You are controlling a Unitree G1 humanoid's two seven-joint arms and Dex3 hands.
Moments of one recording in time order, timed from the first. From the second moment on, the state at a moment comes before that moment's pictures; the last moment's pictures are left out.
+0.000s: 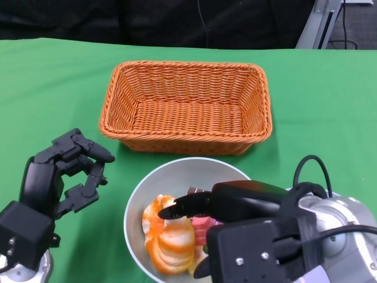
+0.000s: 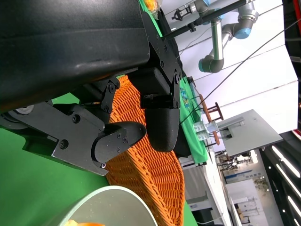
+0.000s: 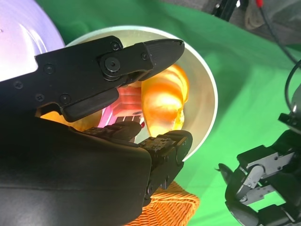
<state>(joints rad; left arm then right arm) -0.23 0.09 0.13 0.59 -0.03 -0.73 -0.12 -0.38 -0.32 0.66 -0.50 -0.53 0.56 0.72</state>
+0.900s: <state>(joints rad) -0.25 0.09 0.14 0.61 0.03 -0.75 -0.02 -0.39 -0.17 0.76 -0.18 -0.70 0.39 0.53</state>
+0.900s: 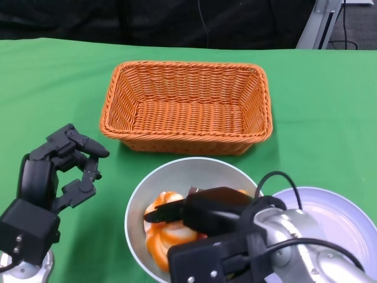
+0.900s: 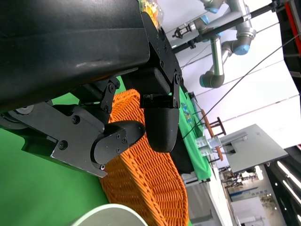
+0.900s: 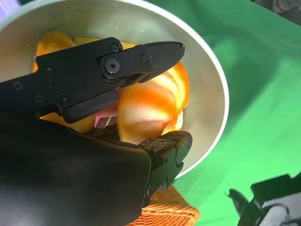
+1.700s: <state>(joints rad) -0.25 0.09 0.13 0.61 0.03 -0.76 -0.01 -0.27 -0.11 0.71 0.07 -0.77 -0.02 0.03</state>
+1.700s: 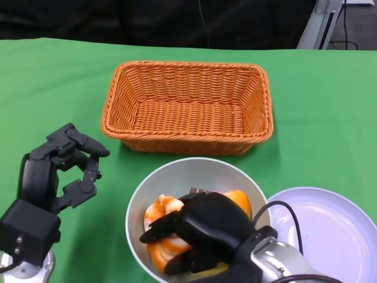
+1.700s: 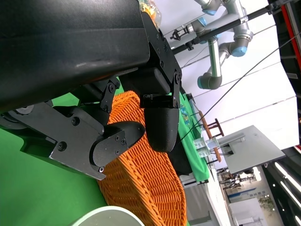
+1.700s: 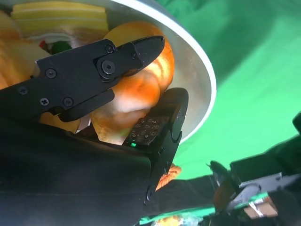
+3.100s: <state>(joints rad) -0.26 0.11 0.13 0.65 0.02 -0.76 -0.03 -0.09 -0.10 0.33 -0.40 -0.40 0.14 0.22</state>
